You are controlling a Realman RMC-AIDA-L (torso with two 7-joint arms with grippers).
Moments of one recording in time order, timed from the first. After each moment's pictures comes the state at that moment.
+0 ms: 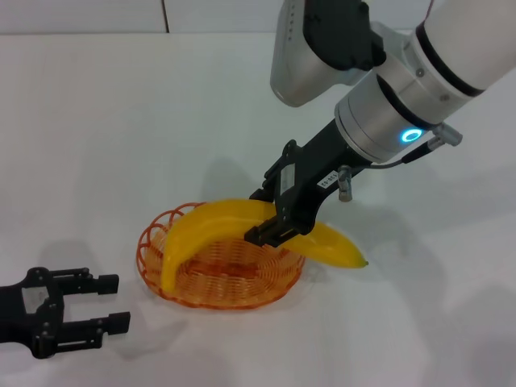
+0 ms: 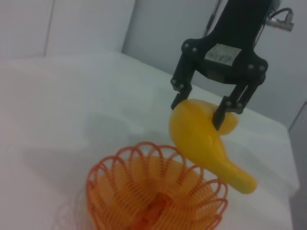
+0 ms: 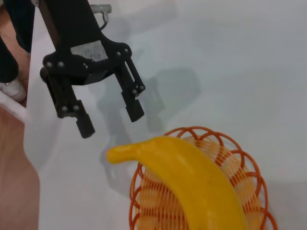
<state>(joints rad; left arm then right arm) -0.34 -2.00 0.61 0.67 2.19 1.82 -1.29 0.77 2.04 -1.60 -1.29 -2.20 -1.53 2.31</state>
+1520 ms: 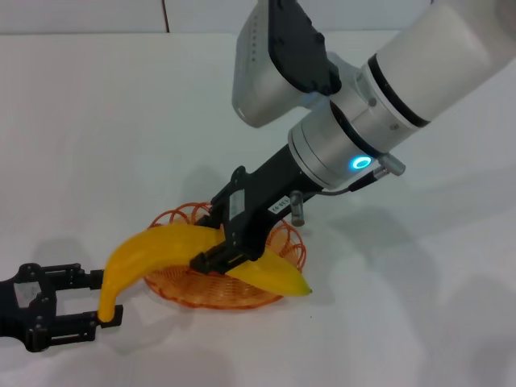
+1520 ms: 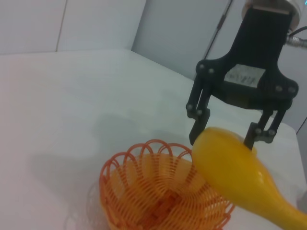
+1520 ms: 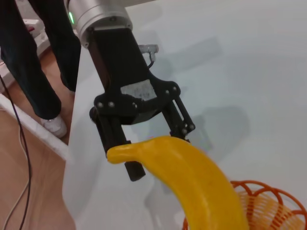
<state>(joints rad) -0.34 -2.00 0.59 0.67 2.20 1.82 -1.31 0.81 2.04 -1.72 -1.11 -1.97 -1.37 2.21</state>
